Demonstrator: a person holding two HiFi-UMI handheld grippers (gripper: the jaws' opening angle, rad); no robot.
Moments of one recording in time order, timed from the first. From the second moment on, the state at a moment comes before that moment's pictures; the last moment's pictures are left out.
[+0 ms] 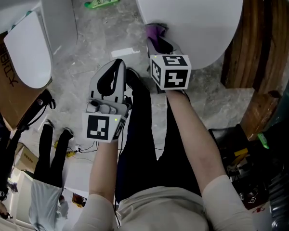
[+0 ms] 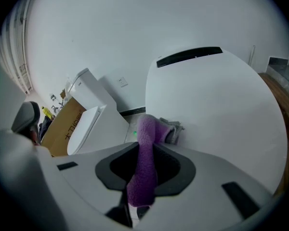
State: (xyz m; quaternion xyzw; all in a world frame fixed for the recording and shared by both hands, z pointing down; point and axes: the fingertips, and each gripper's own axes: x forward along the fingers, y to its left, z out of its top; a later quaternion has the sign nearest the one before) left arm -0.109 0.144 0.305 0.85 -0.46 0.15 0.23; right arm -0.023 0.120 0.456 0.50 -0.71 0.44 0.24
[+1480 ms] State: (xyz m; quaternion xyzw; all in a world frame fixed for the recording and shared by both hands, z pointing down) left arm -0.042 0.148 0.305 0.85 -0.45 0.16 0.20; right arm 0.219 0.210 0.475 0.61 -0.63 0.36 0.32
